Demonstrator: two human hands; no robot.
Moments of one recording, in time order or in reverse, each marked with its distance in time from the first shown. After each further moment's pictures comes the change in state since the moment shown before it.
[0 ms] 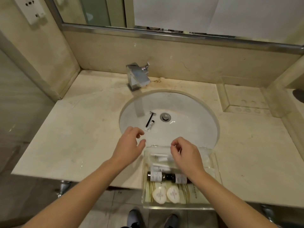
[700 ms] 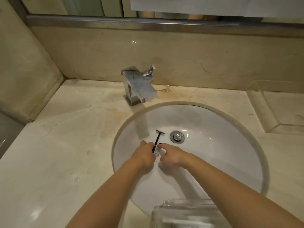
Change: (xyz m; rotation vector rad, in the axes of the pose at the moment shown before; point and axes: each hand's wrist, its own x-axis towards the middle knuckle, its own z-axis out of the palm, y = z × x) left_hand 0.173 -0.090 0.112 0.198 -0.466 -0.251; right_hand 0.202 0.034 0.115 -0.108 -0.731 0.250
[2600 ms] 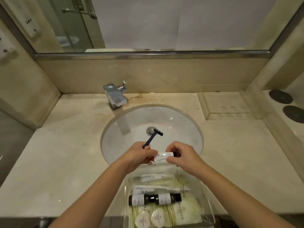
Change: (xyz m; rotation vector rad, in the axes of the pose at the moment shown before) left_hand -0.174 0.119 -0.029 -0.890 -0.182 0.044; right_hand -0.223 0.071 -0.025 0.464 0.395 -0.276
